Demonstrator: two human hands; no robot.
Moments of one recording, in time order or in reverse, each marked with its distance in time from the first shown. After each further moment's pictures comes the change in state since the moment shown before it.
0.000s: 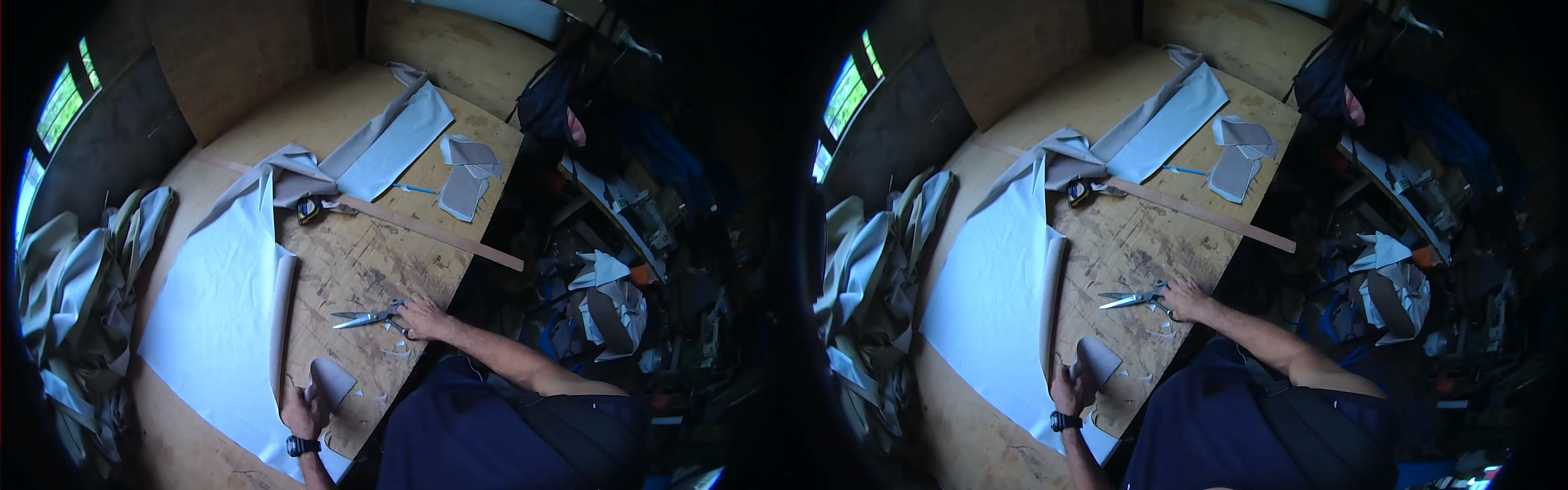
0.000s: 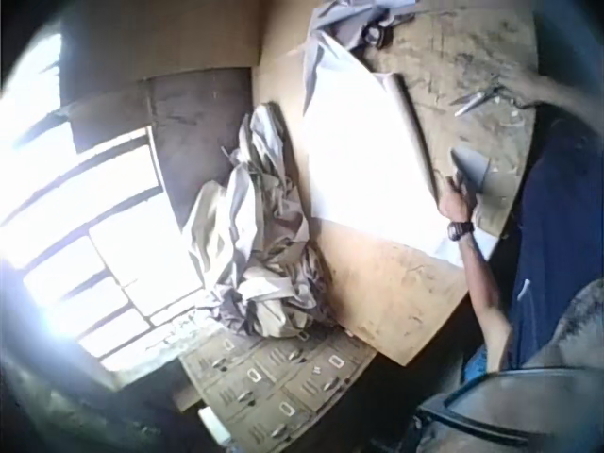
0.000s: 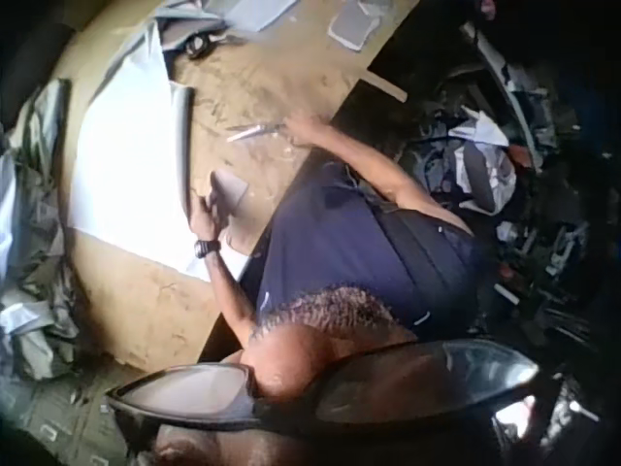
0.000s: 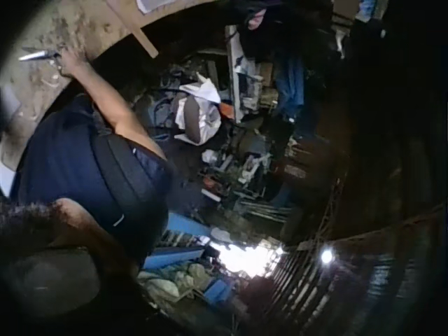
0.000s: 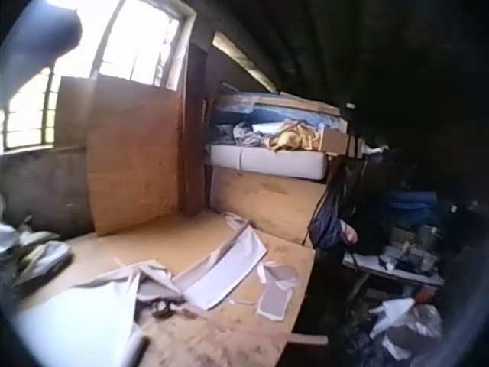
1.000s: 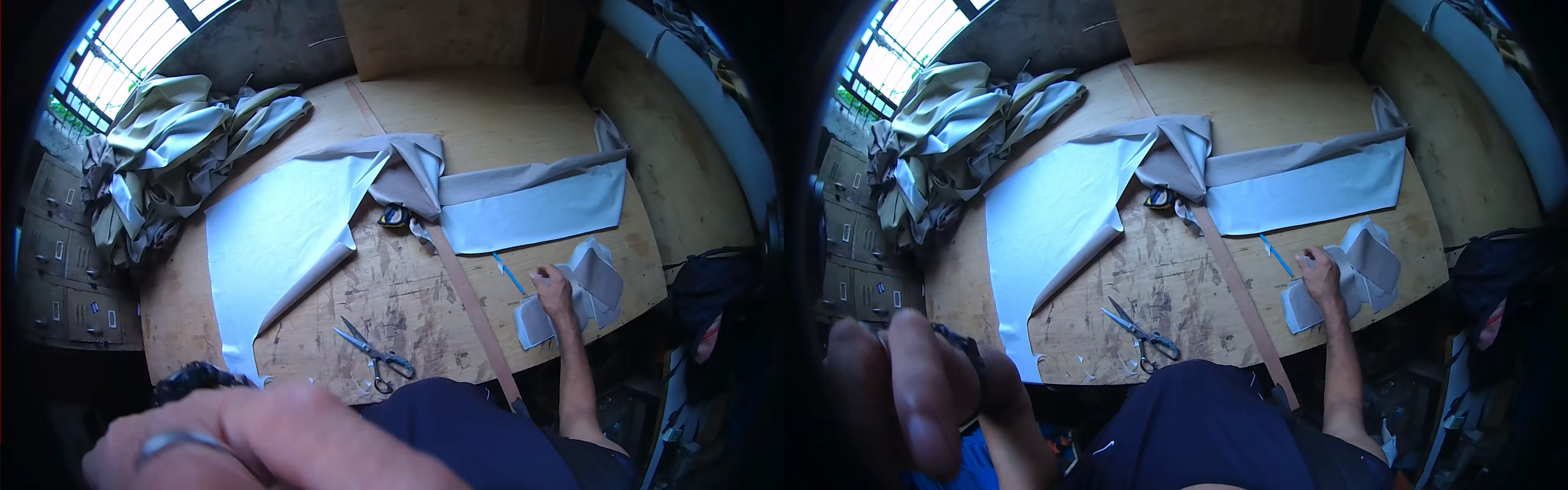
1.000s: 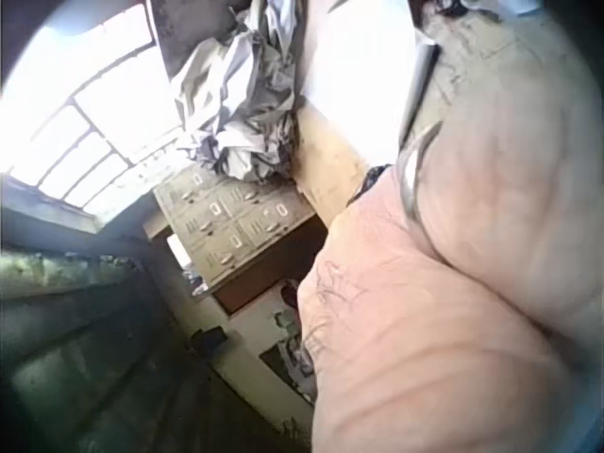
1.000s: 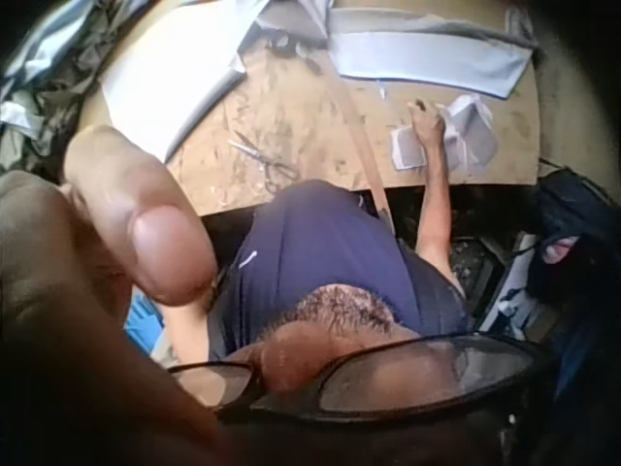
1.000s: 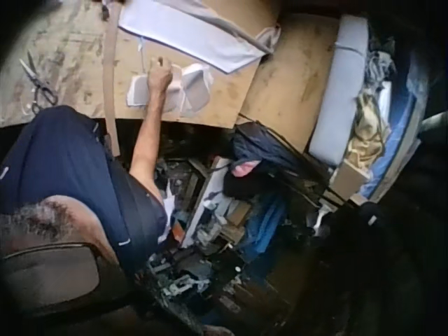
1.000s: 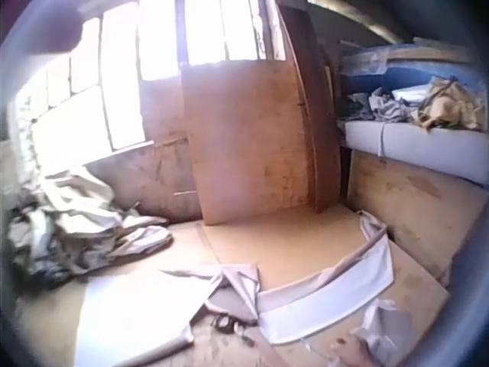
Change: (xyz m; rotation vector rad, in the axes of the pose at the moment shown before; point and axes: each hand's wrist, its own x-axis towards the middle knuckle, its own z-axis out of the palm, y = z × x) left_hand 0.158 0.482 -0.209 -0.745 0.597 0.891; right_hand 0.205 0.309 -0.206 0.478 0.403 -0.089
